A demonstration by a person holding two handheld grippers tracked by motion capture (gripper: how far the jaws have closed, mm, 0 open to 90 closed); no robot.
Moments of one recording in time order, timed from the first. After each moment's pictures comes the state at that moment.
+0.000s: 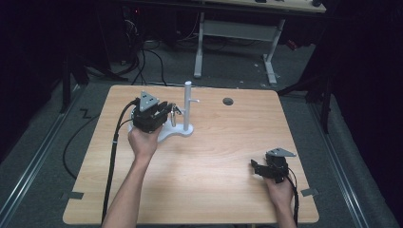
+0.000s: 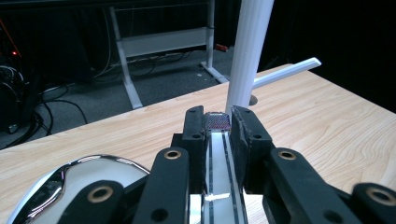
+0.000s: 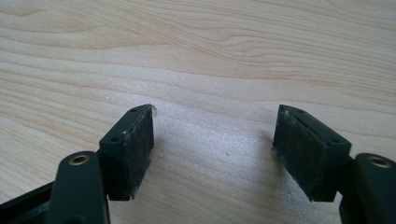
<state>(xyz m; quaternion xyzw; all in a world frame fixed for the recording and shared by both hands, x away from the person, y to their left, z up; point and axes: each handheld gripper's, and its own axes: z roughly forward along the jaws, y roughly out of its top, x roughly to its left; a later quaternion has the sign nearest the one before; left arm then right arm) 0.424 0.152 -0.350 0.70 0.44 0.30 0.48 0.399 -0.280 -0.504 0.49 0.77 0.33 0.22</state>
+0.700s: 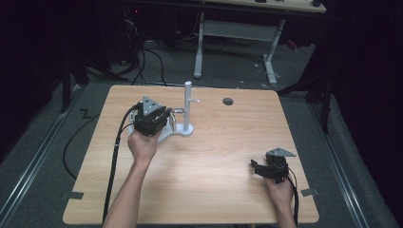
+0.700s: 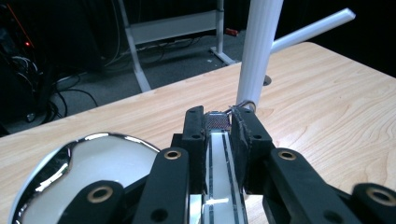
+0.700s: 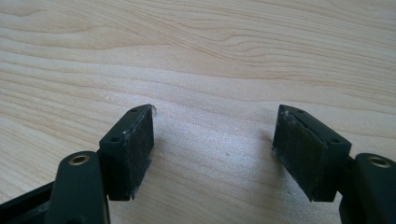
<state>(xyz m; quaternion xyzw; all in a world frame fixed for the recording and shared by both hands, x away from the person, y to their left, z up) 0.425 0.151 -0.370 0.72 0.45 0.31 0.44 0.399 -0.280 -0.504 0.49 0.77 0.33 0.22</state>
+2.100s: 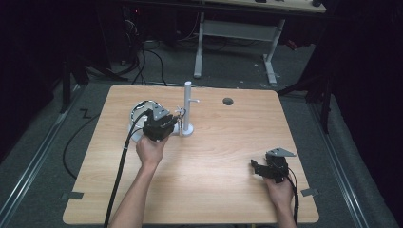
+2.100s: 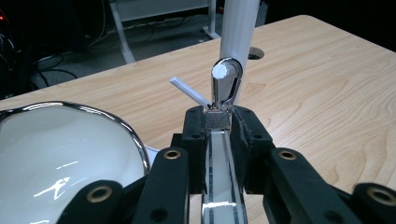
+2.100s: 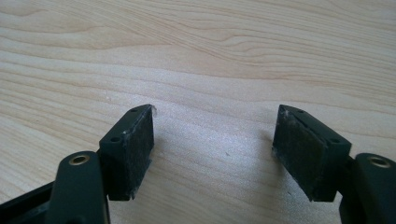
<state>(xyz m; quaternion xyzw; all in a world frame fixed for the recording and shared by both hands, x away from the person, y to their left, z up) 0.435 0.134 -0.401 0.73 0.46 0.27 0.43 0.399 -0.280 -0.504 0.49 0.77 0.33 0.22</state>
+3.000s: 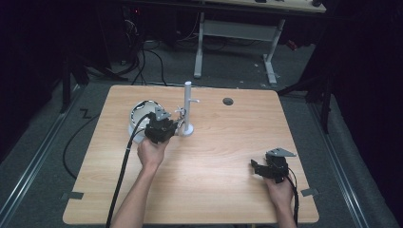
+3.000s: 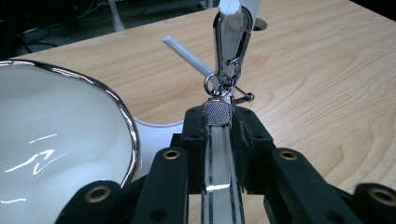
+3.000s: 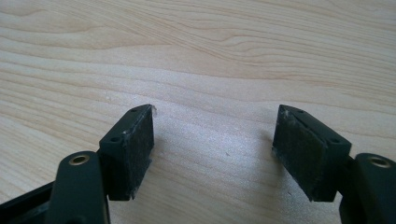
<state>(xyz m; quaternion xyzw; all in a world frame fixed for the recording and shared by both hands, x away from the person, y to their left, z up) 0.442 0.133 -0.419 0.75 0.47 0.24 0.40 0.399 -0.280 -0.504 0.49 0.77 0.33 0.22</state>
